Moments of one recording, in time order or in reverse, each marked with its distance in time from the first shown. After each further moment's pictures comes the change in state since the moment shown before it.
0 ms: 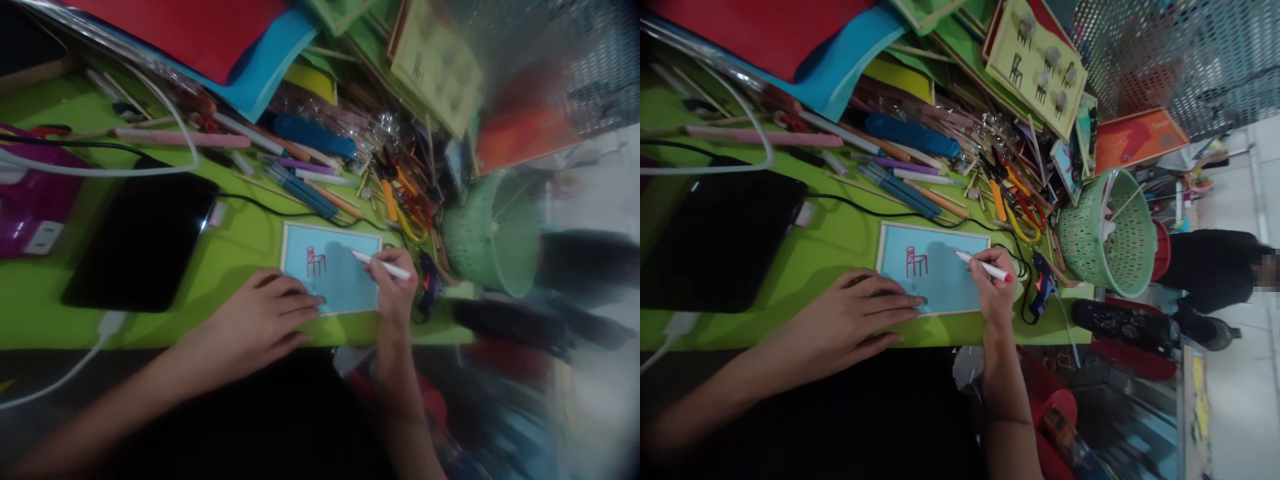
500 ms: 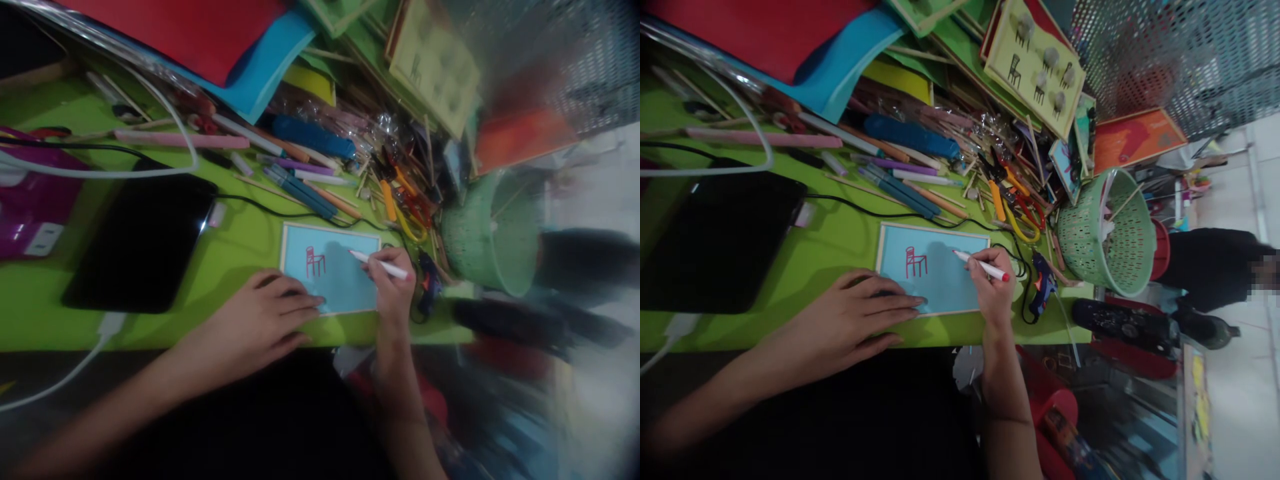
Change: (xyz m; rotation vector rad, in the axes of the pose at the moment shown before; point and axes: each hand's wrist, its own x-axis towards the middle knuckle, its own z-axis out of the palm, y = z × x) left_hand 0.000 0.001 -0.001 -0.007 -0.014 -0.007; right_hand 0.001 -0.002 0.002 -0.036 0.001 -0.002
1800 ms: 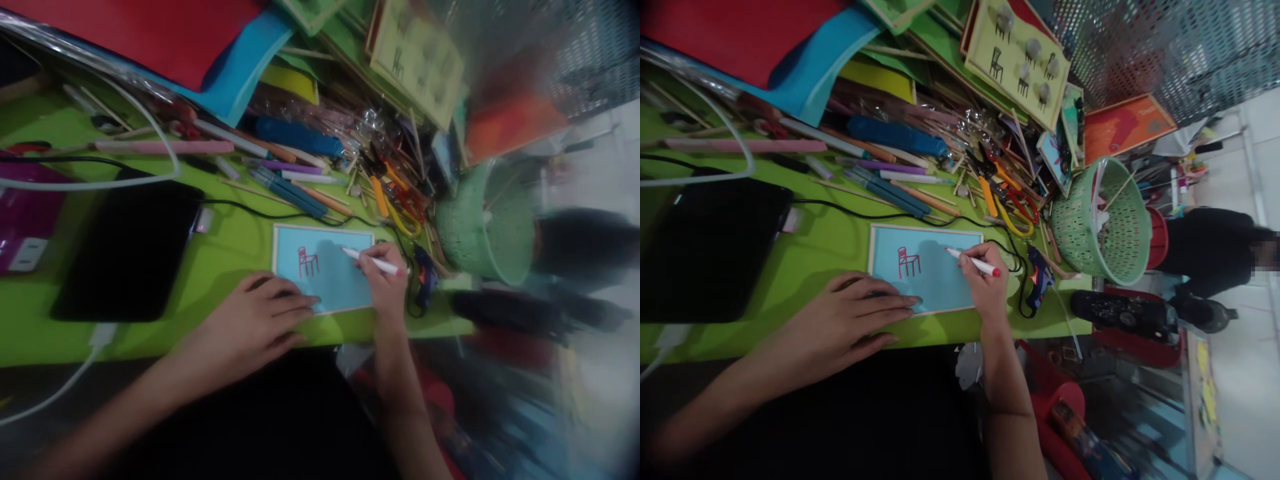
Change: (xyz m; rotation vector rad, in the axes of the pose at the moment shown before) left_hand -0.001 -0.001 -0.001 0.014 -0.038 -0.026; right_hand 0.001 -0.008 0.001 -0.022 -0.044 0.002
